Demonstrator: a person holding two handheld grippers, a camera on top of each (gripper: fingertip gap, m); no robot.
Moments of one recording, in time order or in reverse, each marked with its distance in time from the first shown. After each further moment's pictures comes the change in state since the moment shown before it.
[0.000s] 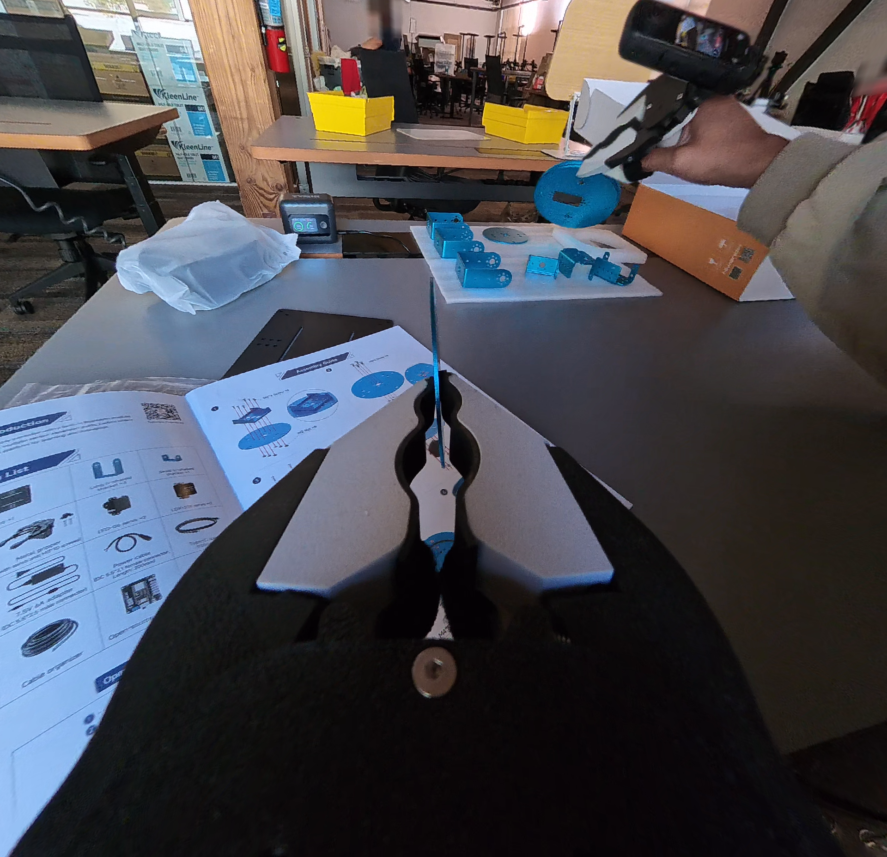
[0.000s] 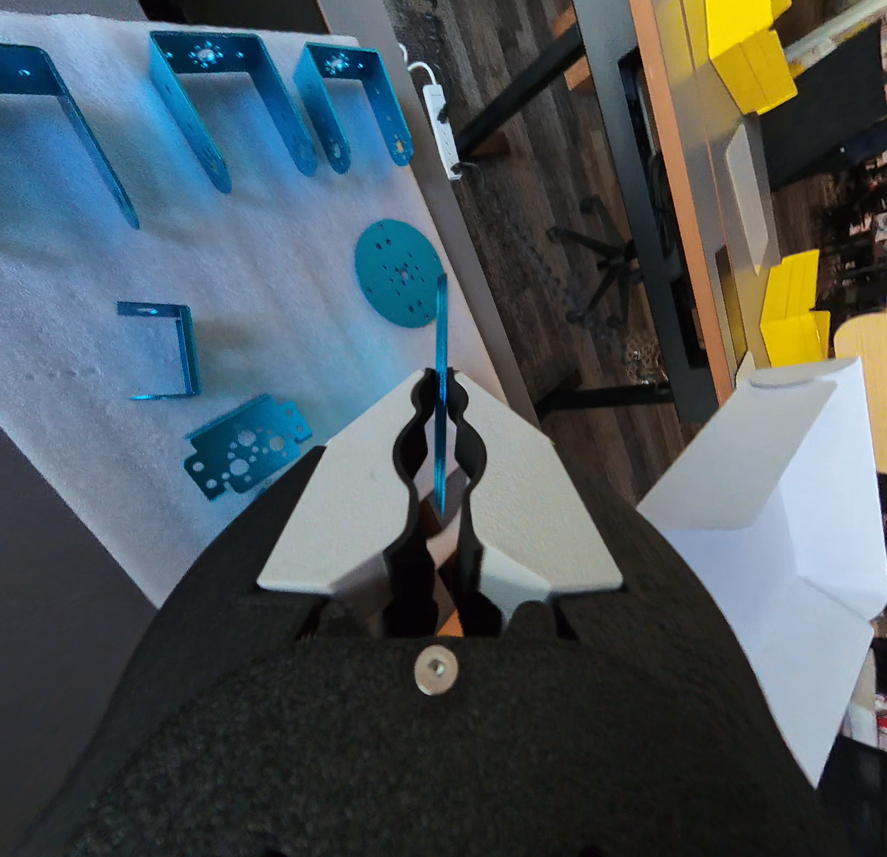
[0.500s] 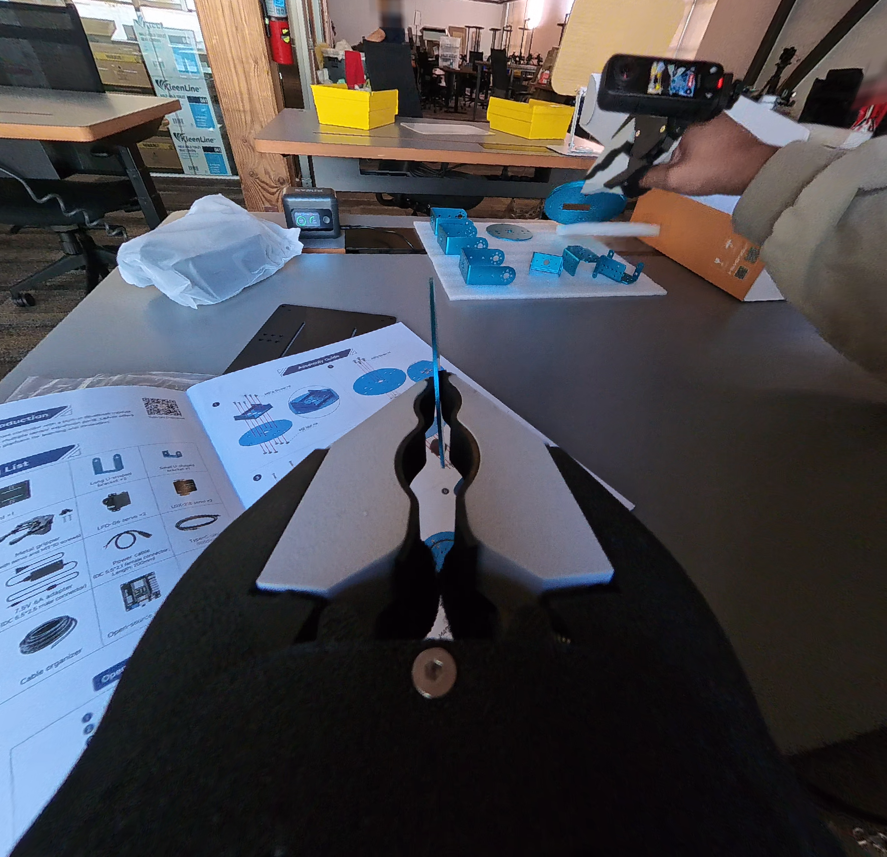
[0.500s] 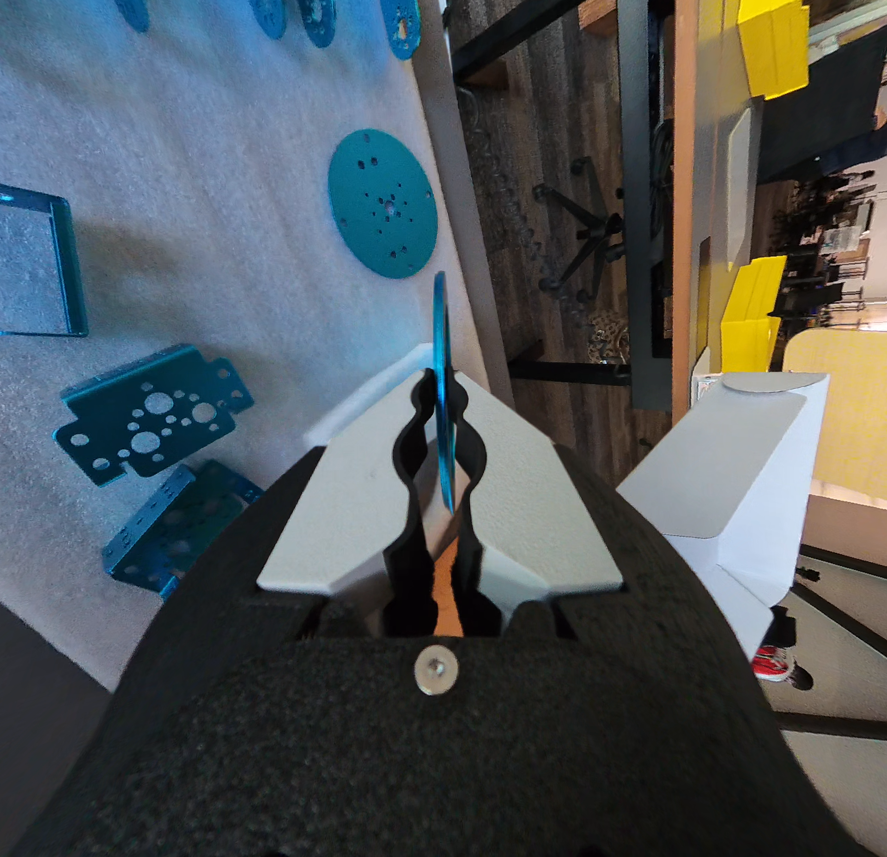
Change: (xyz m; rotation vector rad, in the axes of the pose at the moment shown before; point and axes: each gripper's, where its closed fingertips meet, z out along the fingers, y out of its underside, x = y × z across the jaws) left arm -0.002 0.001 0.001 -0.010 -0.009 -0.008; right arm 0.005 0.027 0.029 -0.124 0.041 -0.163
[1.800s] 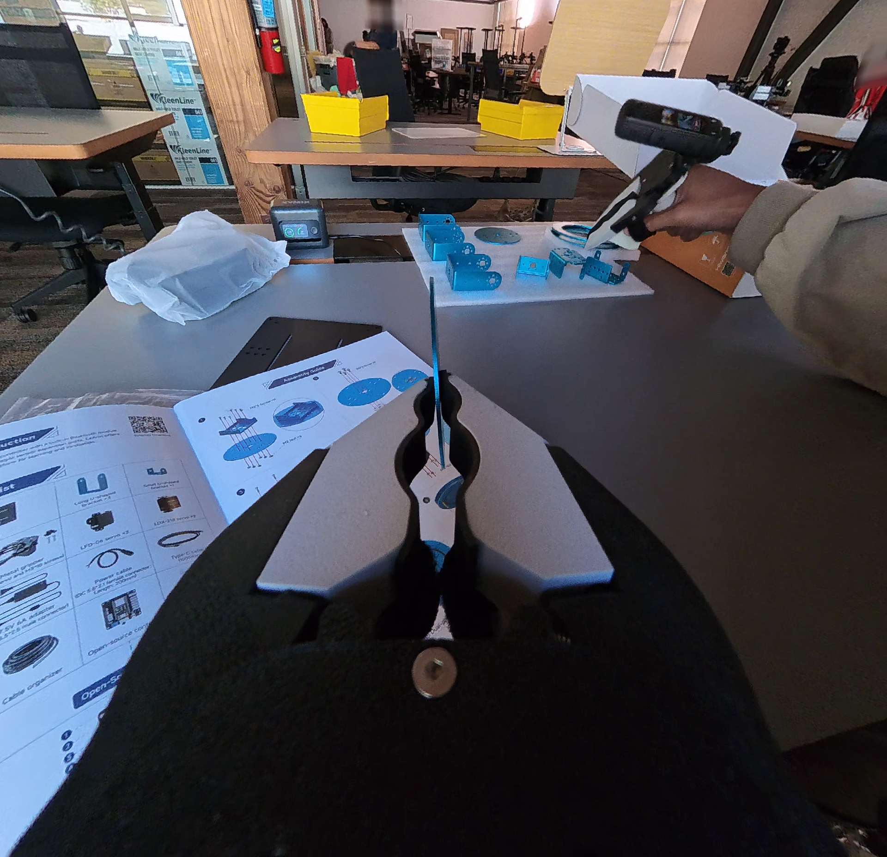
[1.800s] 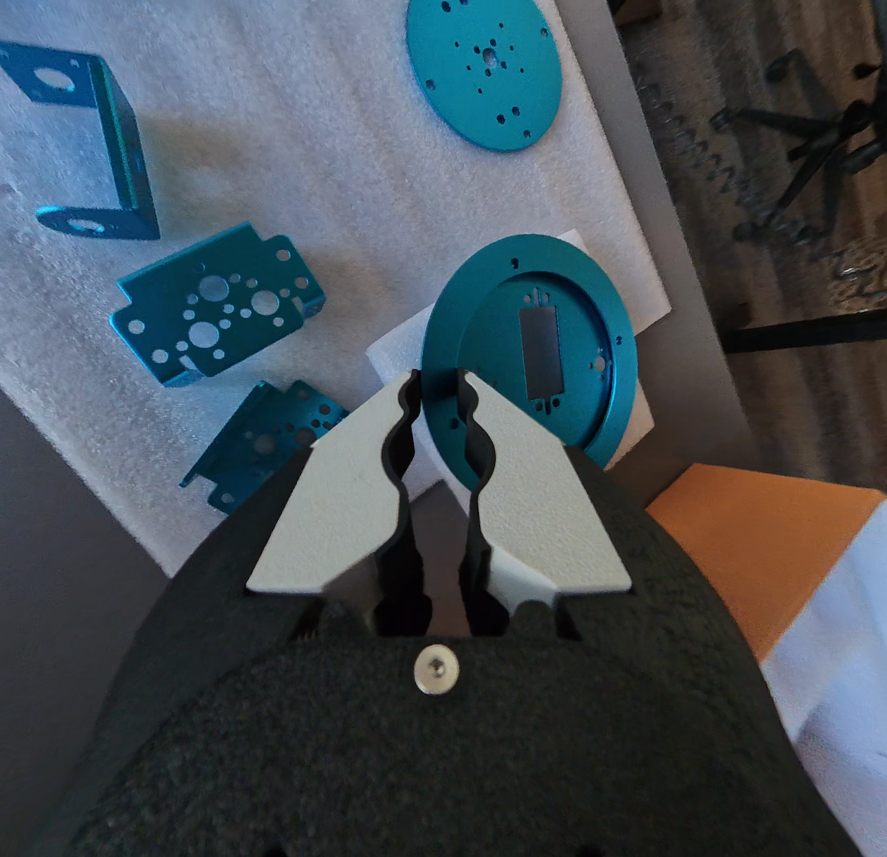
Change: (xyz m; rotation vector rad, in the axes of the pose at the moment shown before) left arm 0.016 -0.008 0.000 0.003 0.008 0.029; right arm -0.059 0.058 0.017 0.037 -0.324 0.315
